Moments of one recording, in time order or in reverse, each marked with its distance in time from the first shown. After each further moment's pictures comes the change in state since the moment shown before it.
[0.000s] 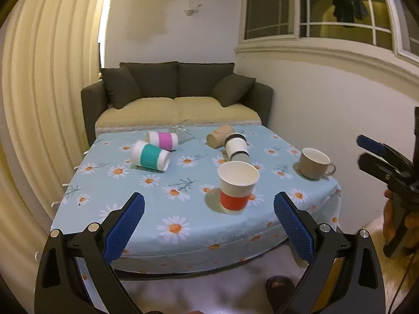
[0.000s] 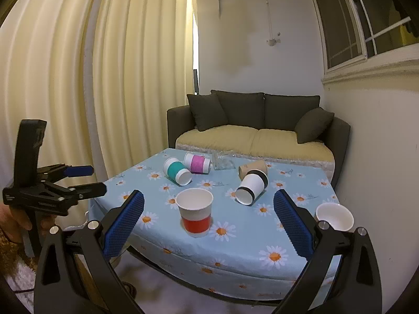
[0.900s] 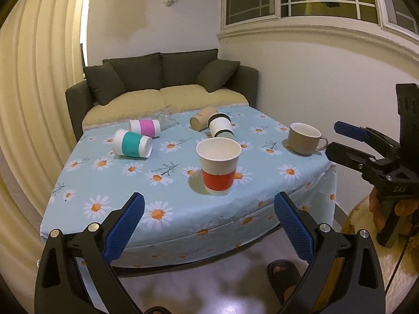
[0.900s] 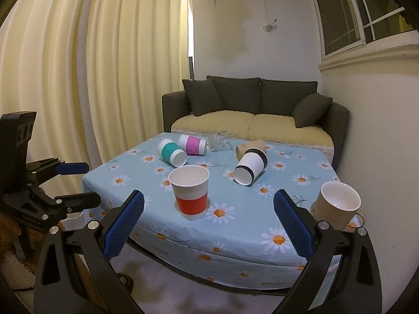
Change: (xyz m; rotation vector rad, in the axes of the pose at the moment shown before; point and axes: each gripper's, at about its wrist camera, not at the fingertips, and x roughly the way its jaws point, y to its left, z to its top) left arm 0.018 -0.020 -0.024 0.082 0.055 -0.042; right arm 0.026 0.004 -0.028 0.008 0.071 -0.020
